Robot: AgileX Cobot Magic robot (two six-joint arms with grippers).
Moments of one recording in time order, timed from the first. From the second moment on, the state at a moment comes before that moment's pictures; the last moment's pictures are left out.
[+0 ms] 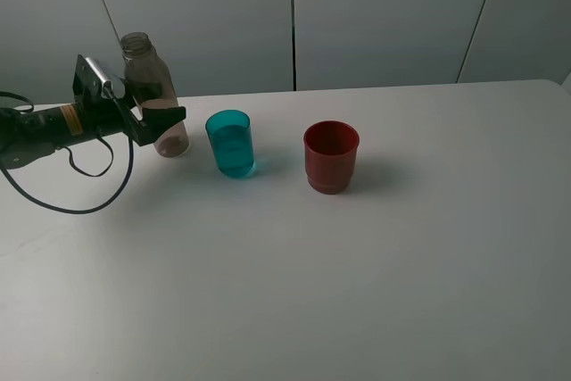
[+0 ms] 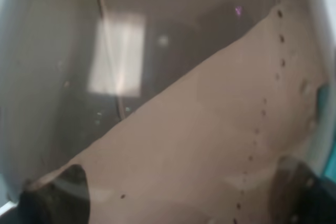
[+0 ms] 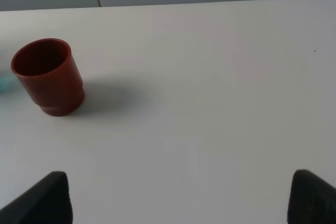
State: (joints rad) left arm 0.14 2.31 -1.13 1.13 -1.17 -0.39; right arm 0.01 0.00 -0.50 0.09 1.10 0.00
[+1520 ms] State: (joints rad) left arm 0.17 2.11 -0.92 1.29 -0.80 -0.57; right arm 0.01 0.00 -0.50 0.09 1.10 0.00
